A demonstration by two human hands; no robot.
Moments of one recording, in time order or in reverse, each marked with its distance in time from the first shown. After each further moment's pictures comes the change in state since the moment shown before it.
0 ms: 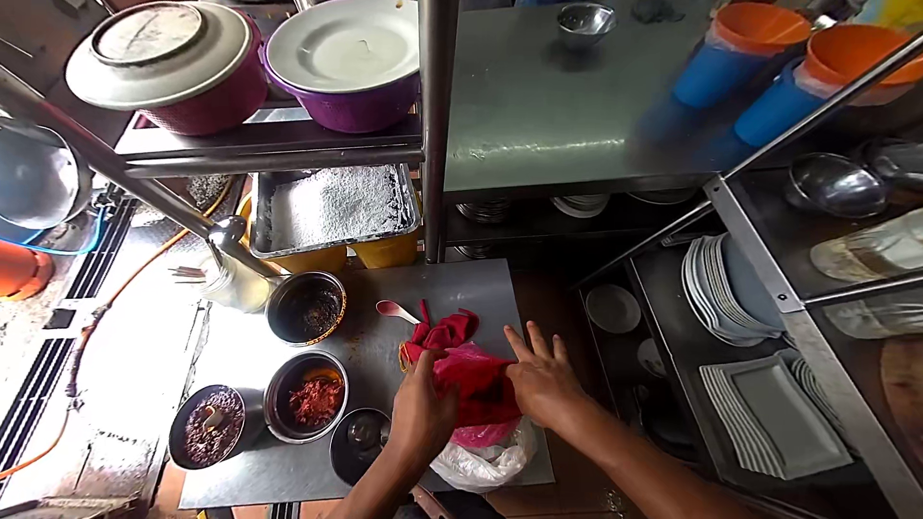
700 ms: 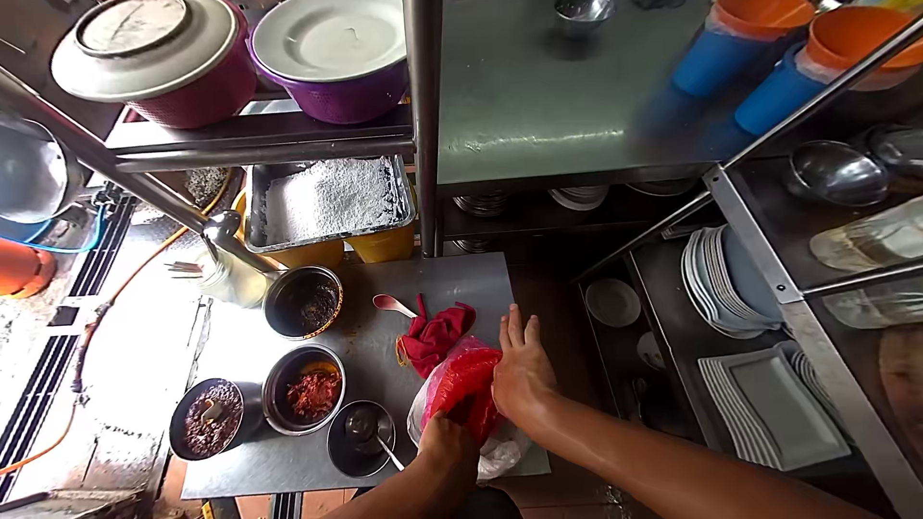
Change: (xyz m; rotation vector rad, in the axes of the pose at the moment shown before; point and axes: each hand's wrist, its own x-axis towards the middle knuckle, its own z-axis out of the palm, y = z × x) left_hand -0.030 0.059 0.033 1.126 -1.015 0.006; right_hand -0.006 -0.038 -0.015 -0.400 -0.131 0.047
